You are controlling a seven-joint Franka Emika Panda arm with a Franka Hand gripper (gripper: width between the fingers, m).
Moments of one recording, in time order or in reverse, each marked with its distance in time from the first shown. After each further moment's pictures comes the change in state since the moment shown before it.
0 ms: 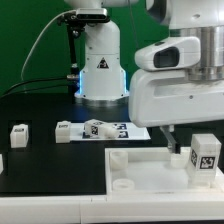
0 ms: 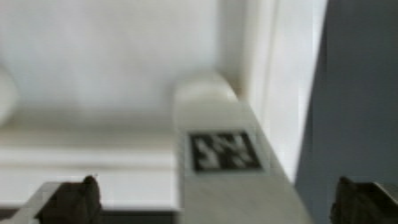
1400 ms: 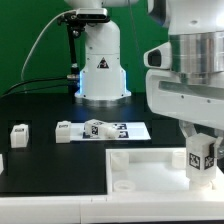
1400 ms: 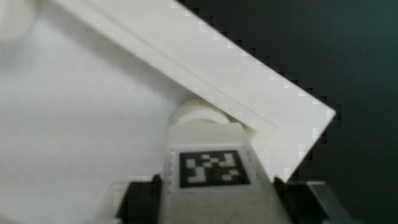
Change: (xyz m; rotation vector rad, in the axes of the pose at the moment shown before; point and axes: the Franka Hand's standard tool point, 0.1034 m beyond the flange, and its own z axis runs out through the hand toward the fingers) arm 0.003 -0.012 0.005 0.123 0.070 1.211
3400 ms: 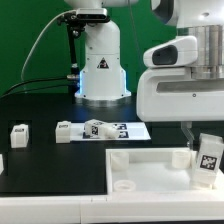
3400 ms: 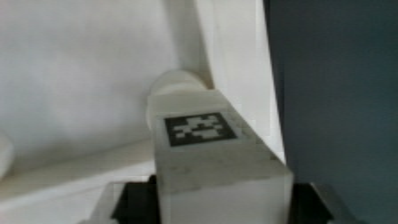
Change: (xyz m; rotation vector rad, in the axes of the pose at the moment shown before) arm -0.003 -0.010 -0.005 -0.034 0.061 -0.776
